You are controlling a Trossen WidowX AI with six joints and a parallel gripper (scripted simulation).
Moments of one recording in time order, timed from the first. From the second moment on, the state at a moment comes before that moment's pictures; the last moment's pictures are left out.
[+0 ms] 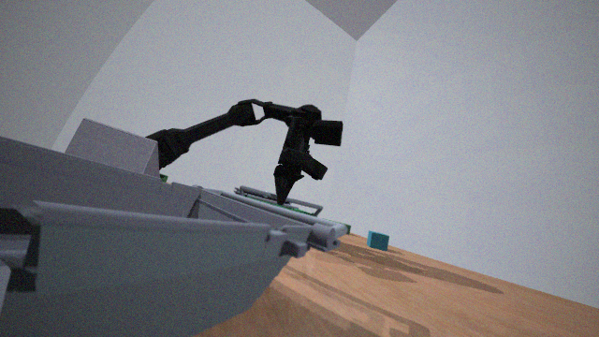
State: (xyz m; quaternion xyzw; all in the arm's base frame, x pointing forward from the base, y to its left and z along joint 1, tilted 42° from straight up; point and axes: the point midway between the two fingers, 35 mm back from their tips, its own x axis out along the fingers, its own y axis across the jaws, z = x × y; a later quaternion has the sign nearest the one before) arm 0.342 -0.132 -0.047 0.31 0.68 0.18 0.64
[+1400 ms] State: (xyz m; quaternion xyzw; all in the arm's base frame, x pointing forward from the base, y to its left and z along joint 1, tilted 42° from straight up) arm 0.357 -0.105 0.011 0.31 0.67 0.18 0.65
